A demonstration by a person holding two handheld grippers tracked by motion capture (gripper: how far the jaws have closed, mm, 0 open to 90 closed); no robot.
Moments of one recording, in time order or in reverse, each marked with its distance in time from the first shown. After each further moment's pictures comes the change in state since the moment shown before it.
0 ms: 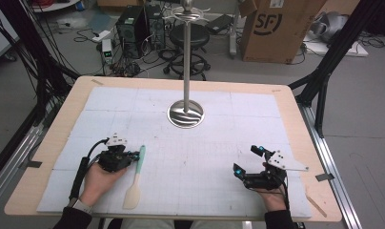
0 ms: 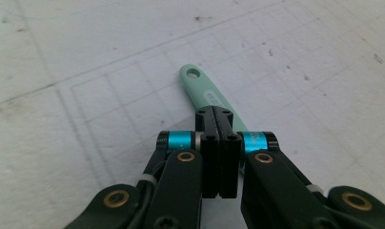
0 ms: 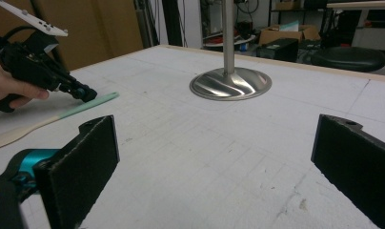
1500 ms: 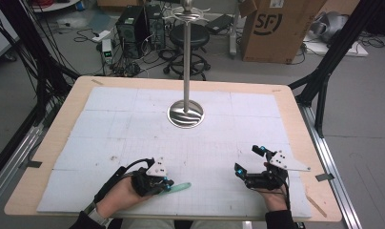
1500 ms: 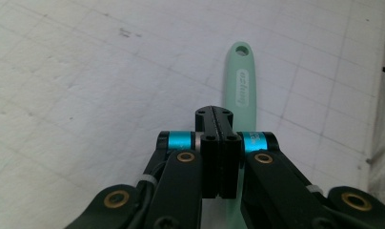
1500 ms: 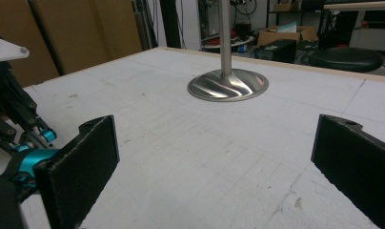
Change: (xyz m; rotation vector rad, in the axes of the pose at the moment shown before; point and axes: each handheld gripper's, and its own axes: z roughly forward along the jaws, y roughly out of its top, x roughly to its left) left arm -0.111 0.004 0.013 0.148 -0.330 0.459; right arm -0.002 0.000 -0.003 -0.006 -0.004 0.012
